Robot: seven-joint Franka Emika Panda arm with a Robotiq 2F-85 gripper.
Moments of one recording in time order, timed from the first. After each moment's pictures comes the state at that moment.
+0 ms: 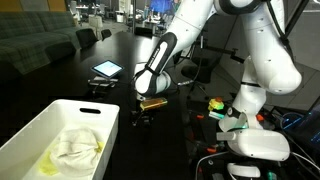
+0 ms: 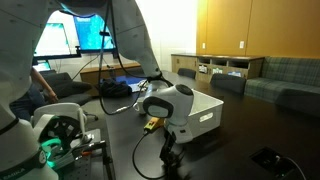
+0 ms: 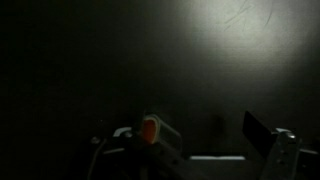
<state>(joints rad) -0.05 0.58 0.03 -2.27 0.50 2.68 0.34</state>
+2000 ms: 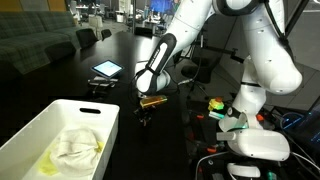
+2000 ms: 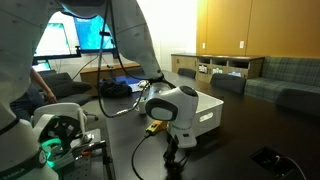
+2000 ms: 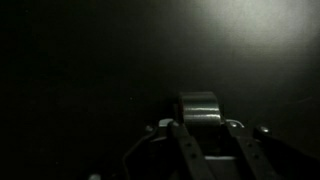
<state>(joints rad) -0.03 0.59 -0.05 -2.25 0.44 2.65 0.43</state>
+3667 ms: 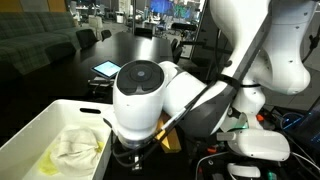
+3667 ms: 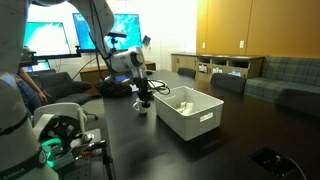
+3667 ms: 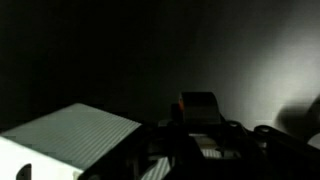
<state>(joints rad) 0.49 0.36 0.12 -2.13 -0.43 2.36 0.59</state>
